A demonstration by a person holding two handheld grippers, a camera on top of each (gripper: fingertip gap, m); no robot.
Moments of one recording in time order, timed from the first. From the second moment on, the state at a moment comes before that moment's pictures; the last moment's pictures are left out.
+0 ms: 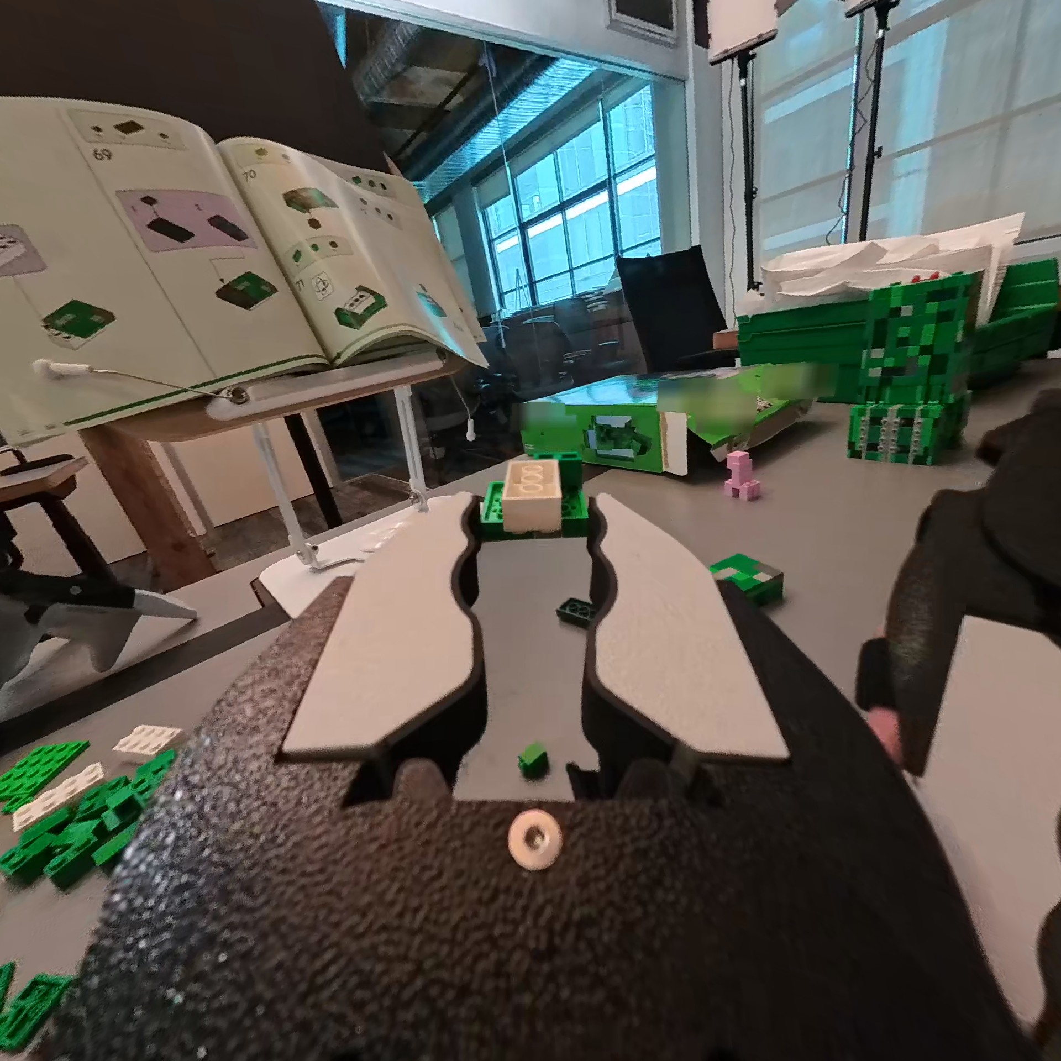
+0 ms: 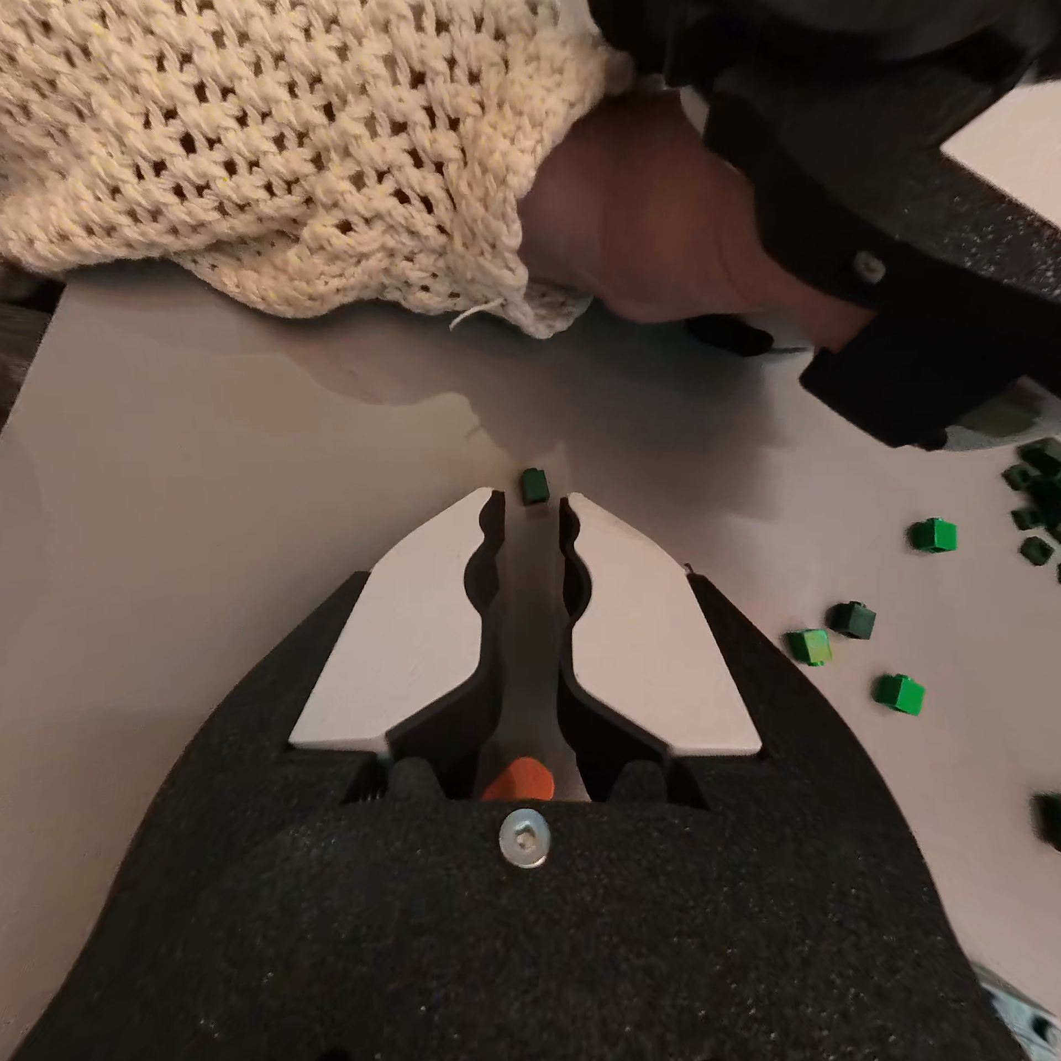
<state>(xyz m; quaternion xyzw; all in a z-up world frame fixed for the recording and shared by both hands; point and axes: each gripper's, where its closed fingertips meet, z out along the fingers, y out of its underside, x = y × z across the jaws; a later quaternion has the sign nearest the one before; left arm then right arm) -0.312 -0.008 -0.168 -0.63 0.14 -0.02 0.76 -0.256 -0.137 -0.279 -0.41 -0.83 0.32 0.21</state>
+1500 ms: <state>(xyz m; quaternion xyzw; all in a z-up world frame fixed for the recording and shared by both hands) -0.210 -0.040 -0.208 -0.61 0.42 -0.12 0.67 -0.201 -0.023 -0.205 -0.41 -0.88 0.07 0.24</state>
